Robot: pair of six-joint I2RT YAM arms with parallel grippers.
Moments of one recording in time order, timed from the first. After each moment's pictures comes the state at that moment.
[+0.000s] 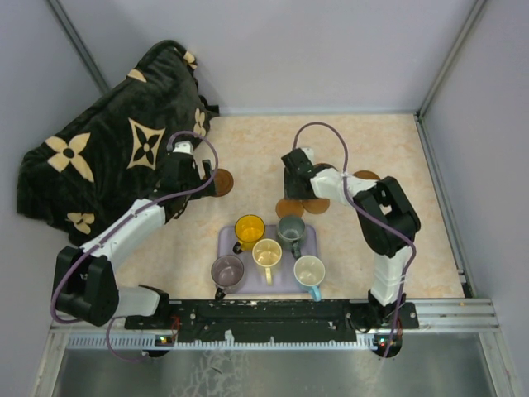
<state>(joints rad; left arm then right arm) -0.35 1.32 0.88 -0.23 -0.24 -0.37 0.57 1.89 1.22 -0.37 0.26 0.47</state>
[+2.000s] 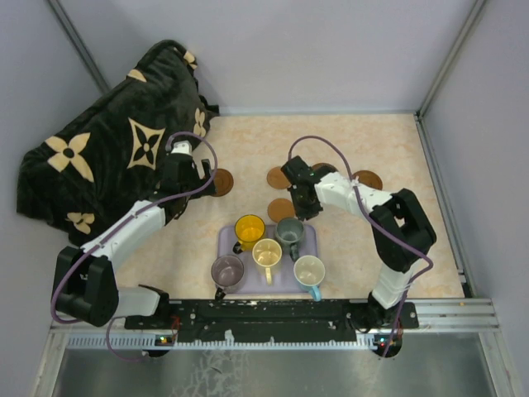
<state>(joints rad) -0.34 1.32 0.85 -0.18 -0.26 -0.38 0.64 1.74 1.23 -0.73 0.16 0.37</state>
